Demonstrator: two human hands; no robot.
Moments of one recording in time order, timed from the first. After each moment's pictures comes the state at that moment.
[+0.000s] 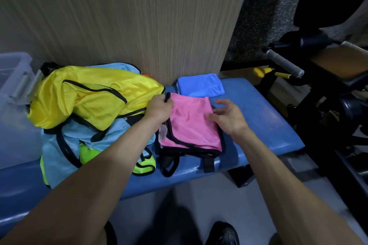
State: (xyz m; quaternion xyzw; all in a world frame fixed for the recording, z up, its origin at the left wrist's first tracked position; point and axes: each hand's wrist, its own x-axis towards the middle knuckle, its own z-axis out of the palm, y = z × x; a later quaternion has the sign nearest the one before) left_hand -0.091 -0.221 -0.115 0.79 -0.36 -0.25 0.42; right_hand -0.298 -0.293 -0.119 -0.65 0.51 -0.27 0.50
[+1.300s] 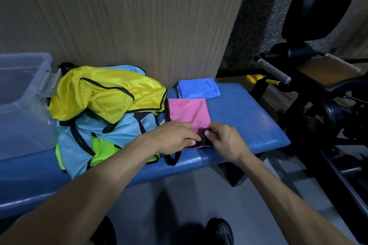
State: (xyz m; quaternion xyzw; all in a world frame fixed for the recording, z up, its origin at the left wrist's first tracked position) left_hand -0.137 -0.130 -0.086 0.59 -0.79 -0.15 0.03; right_hand -0.337 -0.210 -0.108 -0.87 0.41 -0.17 0.23
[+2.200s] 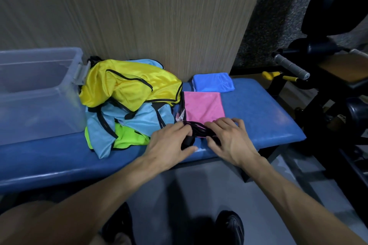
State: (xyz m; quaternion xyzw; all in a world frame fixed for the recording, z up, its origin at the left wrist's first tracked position) left_hand -0.152 -0.043 -0.106 0.73 -0.66 0.02 0.17; right_hand -0.335 -0.178 -0.127 -0.94 0.29 -0.17 -0.03
